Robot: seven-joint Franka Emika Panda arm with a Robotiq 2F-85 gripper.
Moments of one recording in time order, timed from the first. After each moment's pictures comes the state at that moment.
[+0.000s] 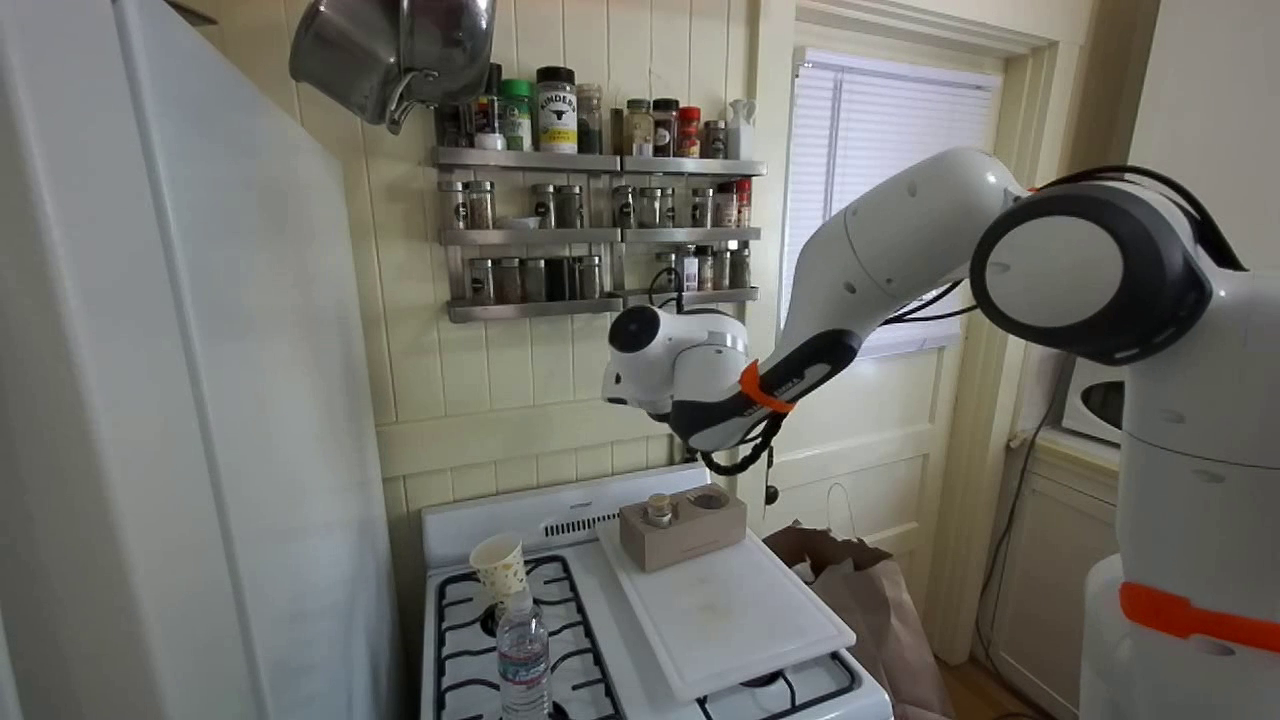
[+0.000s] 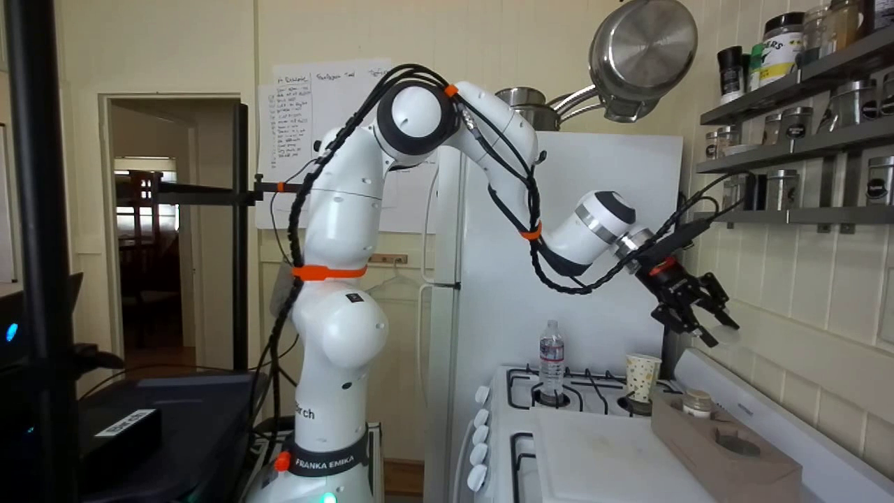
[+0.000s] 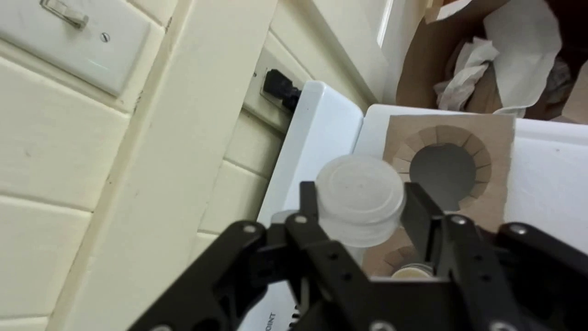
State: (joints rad) arm 0.41 0.10 -0.37 -2.04 -1.06 2.34 -0.68
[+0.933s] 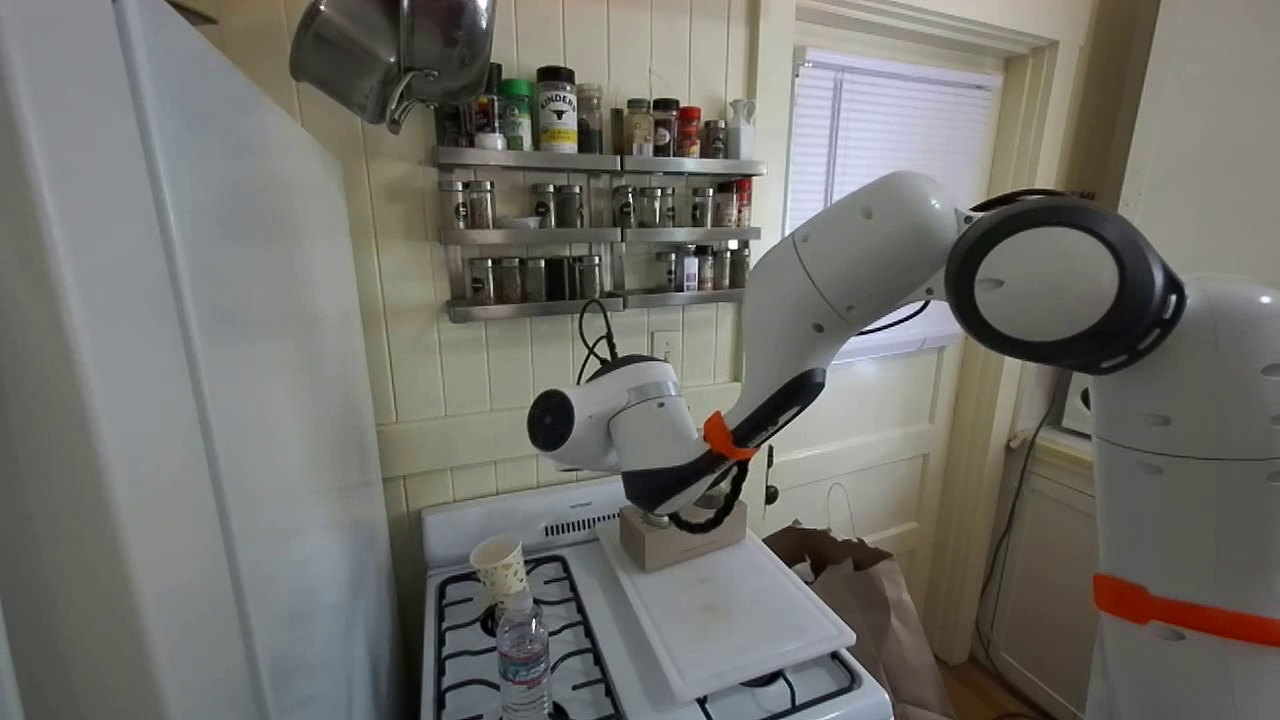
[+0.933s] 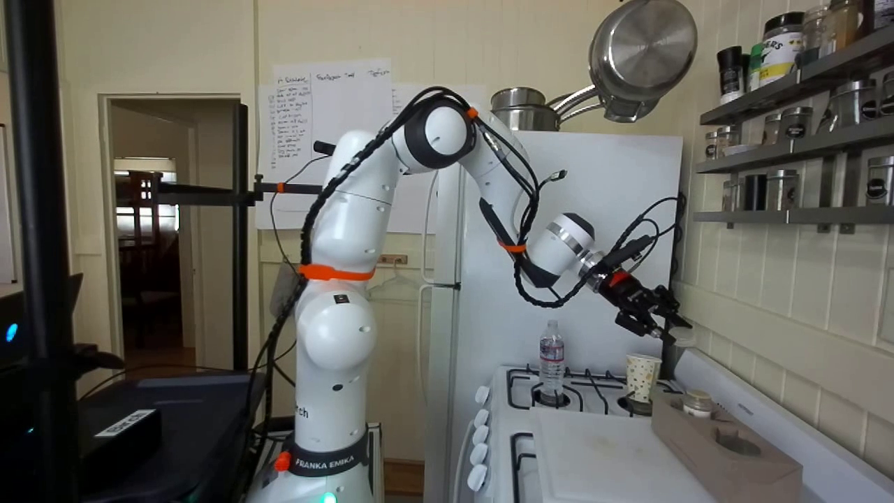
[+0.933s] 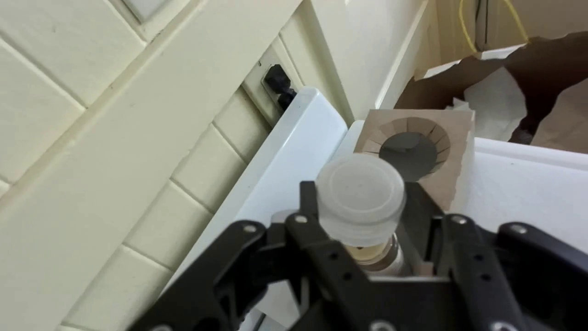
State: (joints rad) arm 0.23 0.19 0.07 -2.03 -1.27 1.98 -0.57
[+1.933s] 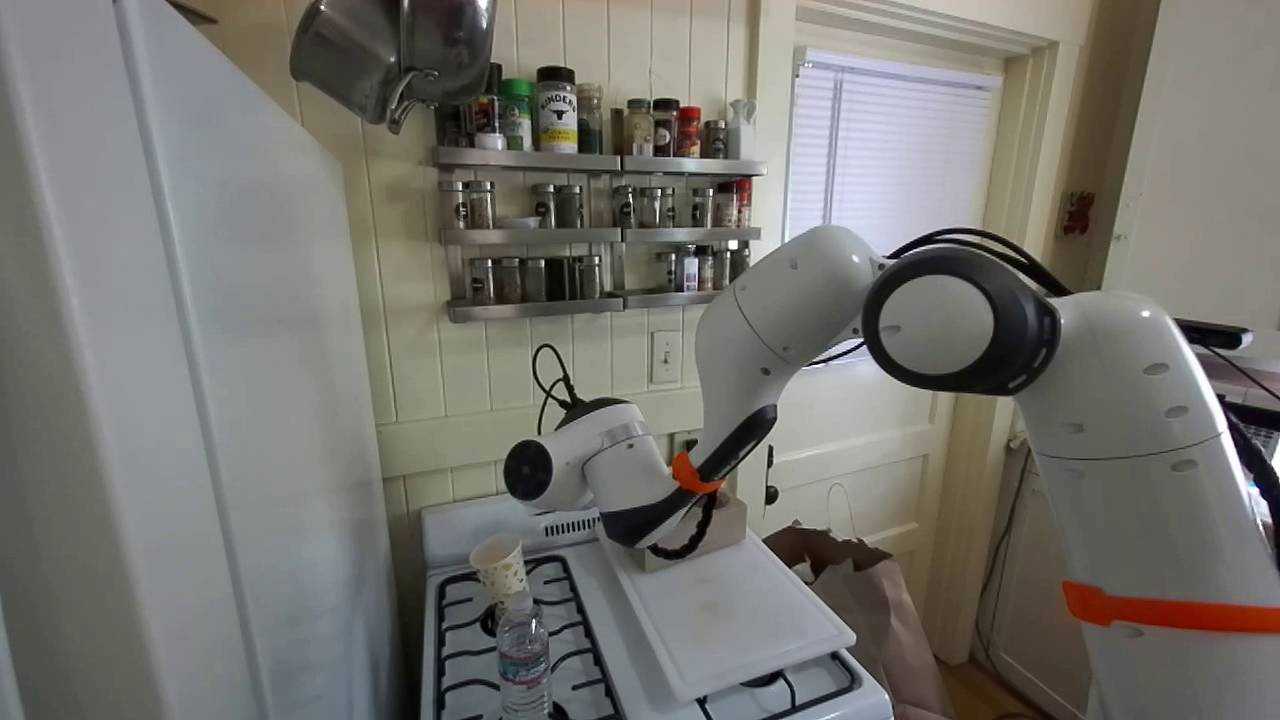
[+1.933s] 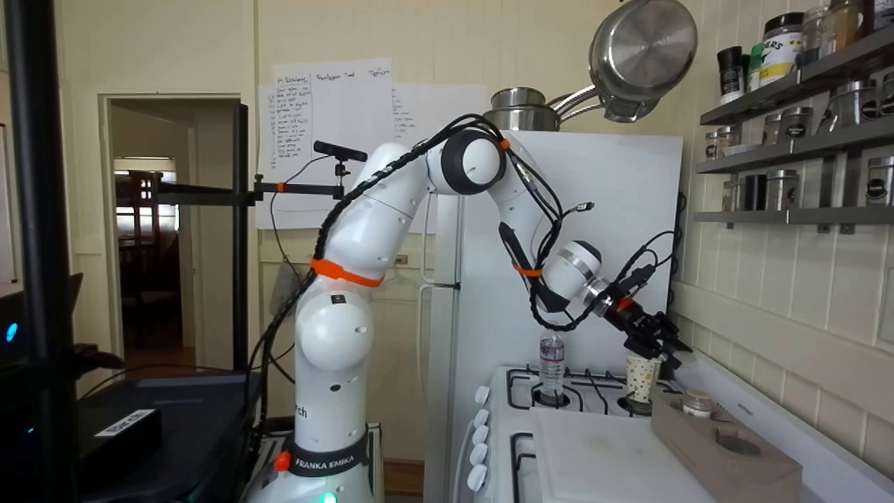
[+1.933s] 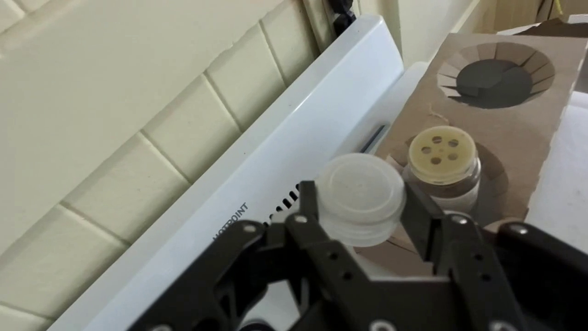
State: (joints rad) arm 0.18 0.39 0.13 -1.90 -1.39 2.07 -0.60
